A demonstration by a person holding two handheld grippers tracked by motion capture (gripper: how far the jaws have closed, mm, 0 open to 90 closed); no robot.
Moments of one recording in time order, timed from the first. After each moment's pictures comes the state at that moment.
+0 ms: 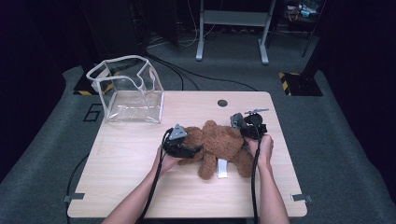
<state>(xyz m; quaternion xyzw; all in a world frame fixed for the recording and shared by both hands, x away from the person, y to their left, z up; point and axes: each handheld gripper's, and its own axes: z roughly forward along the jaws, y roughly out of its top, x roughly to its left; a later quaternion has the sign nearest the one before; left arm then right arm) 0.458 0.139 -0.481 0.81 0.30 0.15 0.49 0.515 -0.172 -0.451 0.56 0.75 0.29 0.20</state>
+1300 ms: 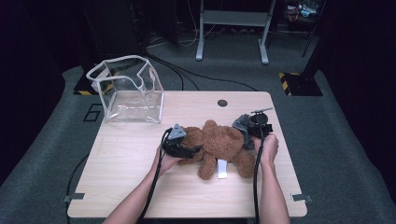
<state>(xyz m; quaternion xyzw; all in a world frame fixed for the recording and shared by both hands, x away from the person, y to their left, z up) 0.456 0.141 -0.479 0.81 0.30 0.15 0.49 0.527 -0.195 -0.461 0.61 0.73 0.22 0.22</state>
